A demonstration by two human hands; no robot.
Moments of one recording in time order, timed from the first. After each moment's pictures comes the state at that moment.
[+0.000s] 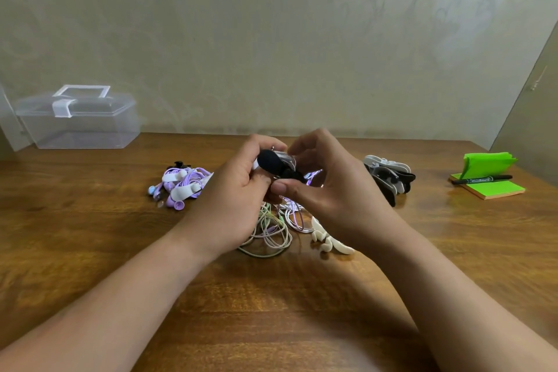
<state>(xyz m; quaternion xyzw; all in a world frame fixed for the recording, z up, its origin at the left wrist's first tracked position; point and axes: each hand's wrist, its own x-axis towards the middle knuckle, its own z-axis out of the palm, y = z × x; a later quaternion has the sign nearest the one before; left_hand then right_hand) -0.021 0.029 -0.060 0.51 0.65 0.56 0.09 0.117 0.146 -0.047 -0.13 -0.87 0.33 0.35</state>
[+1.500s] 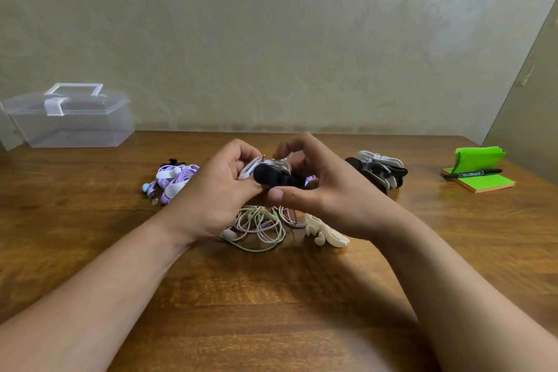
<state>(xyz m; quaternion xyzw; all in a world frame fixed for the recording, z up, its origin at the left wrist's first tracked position) -0.044 0.034 -0.066 0.49 0.60 0.59 0.22 0.126 0.159 -0.043 -0.08 -0.88 0.41 0.22</state>
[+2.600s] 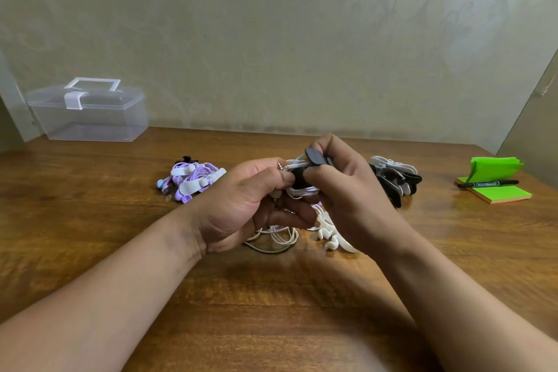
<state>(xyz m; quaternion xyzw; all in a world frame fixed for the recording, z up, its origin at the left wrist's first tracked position) -0.019 0.023 -0.051 0.43 0.45 0.63 0.46 0.106 0.147 -0.054 -0.03 -0.72 0.61 0.33</state>
